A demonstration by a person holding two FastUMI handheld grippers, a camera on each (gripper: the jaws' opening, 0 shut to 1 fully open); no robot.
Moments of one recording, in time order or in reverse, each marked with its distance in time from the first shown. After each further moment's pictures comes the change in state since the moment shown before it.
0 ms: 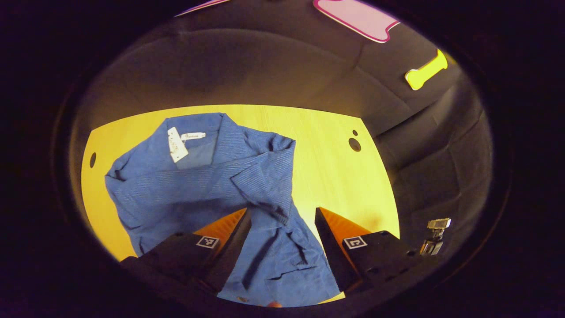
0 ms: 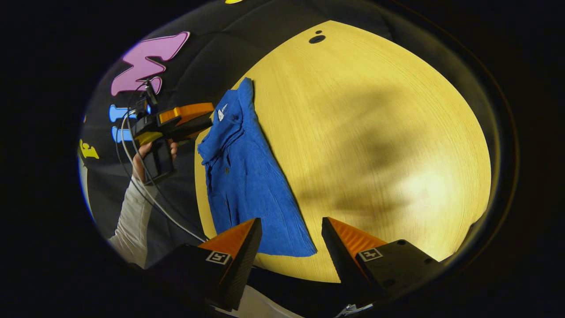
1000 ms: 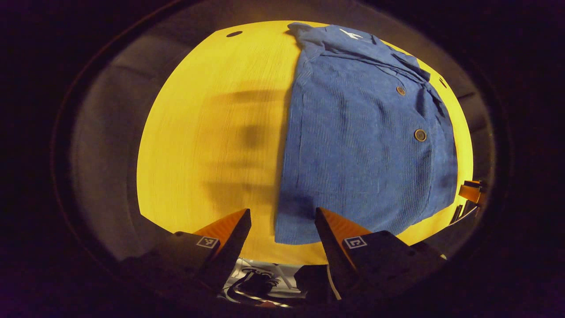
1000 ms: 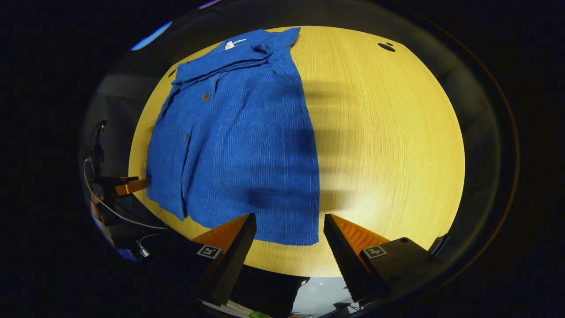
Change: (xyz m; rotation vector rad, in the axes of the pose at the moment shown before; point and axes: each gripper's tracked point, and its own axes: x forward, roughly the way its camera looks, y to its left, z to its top) left arm -0.110 0.191 -0.394 -0.293 0.366 0.379; right arm 0.052 -0.001 -0.080 -0.417 0.196 -0.476
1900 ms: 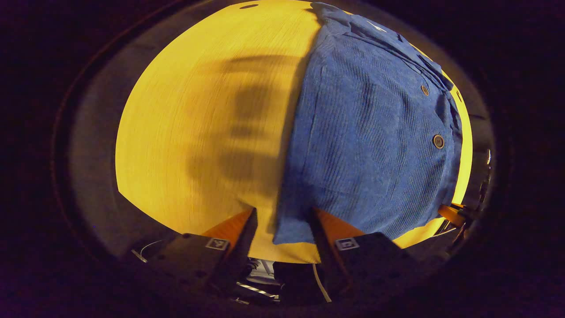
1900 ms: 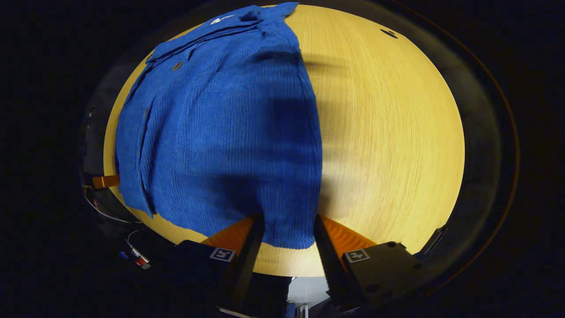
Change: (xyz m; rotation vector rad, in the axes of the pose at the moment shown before) left arm 0.020 -0.028 0.006 -0.094 0.123 -0.114; right arm 0.041 0.013 -0.024 -0.013 0.113 -0.089
